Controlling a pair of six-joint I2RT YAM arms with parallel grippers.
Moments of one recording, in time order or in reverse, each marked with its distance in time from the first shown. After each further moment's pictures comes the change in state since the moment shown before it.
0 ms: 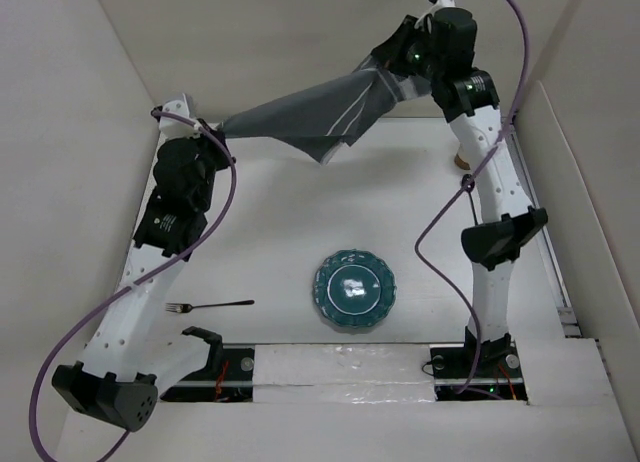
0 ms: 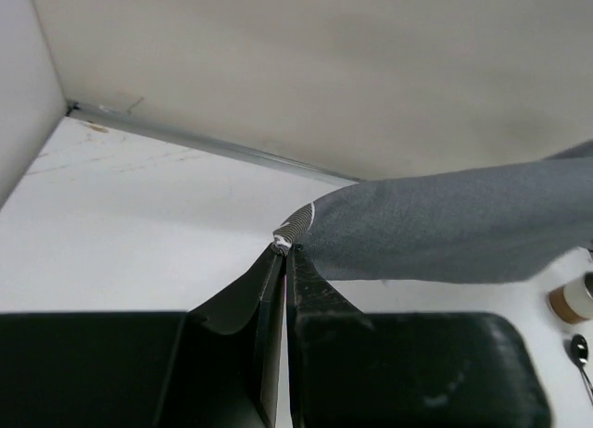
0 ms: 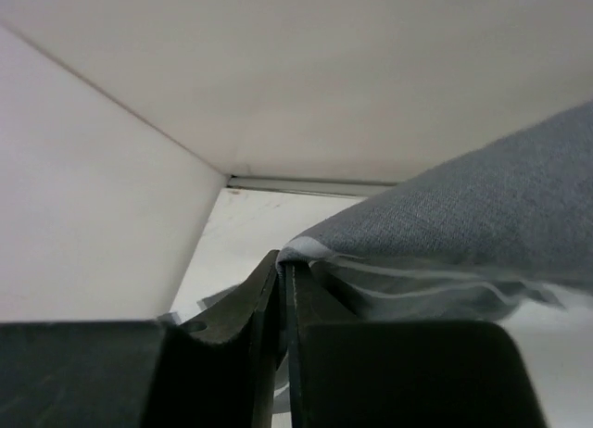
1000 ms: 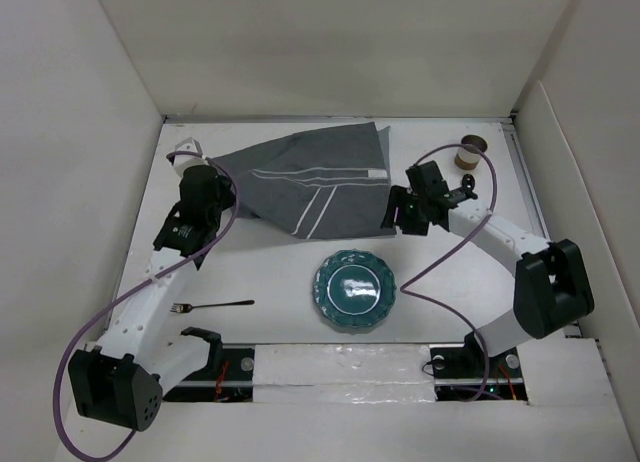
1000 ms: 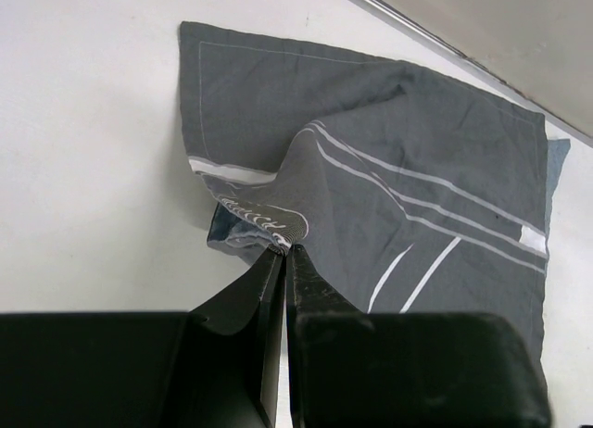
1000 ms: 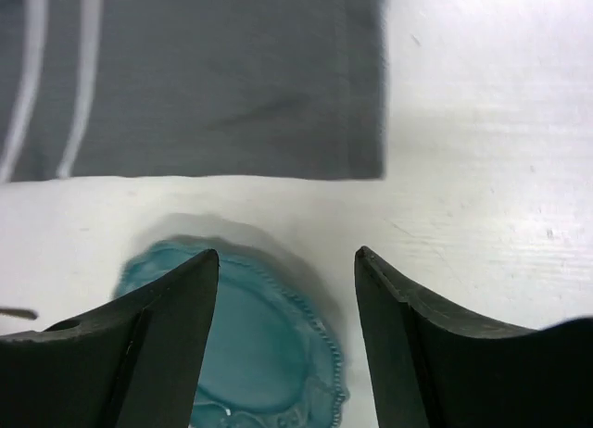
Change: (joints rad) left arm 0.066 -0.004 -0.319 -0.061 0.005 -0.231; right arm 0.076 -0.529 -1.431 0.067 0.106 0.012
